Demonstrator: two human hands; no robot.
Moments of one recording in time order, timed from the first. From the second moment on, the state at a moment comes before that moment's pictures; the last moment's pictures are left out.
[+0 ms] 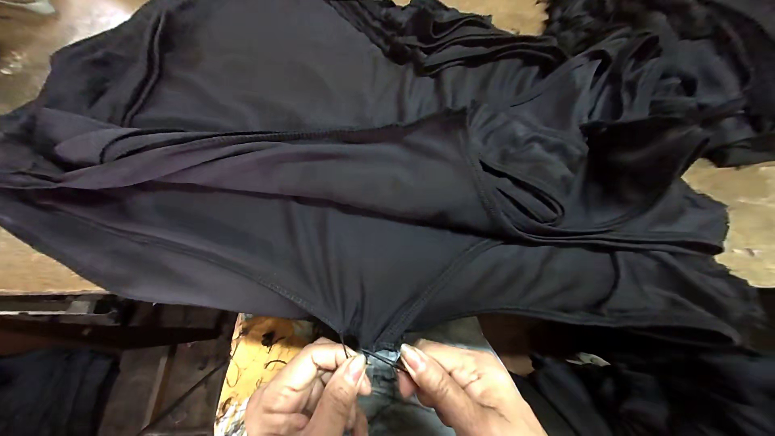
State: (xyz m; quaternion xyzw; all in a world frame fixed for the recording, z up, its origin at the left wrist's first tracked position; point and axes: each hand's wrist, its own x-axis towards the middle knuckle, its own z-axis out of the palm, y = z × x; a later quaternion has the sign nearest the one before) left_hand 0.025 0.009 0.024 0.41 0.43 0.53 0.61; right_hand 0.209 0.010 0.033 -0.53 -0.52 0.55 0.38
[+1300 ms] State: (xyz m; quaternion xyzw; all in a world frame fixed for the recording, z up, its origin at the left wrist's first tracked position) left_hand 0.062 0.037 0.035 0.24 0.39 0.45 0.77; right_hand 0.271 0.010 0.056 -0.51 -0.48 0.59 0.39
